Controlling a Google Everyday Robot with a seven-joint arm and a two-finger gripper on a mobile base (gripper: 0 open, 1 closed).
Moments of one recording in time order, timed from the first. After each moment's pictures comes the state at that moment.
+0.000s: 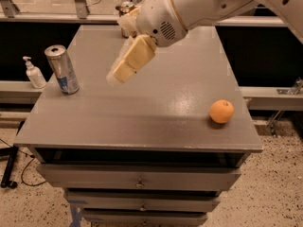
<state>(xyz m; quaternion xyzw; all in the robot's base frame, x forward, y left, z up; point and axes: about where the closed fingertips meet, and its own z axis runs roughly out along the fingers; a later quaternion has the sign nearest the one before) 0.509 0.068 1.001 -0.64 0.60 0.29 0.38</state>
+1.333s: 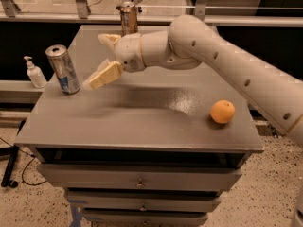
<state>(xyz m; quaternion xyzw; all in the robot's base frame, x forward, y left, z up) 0.603 0.149 0.919 -0.57 0.53 0.38 0.50</state>
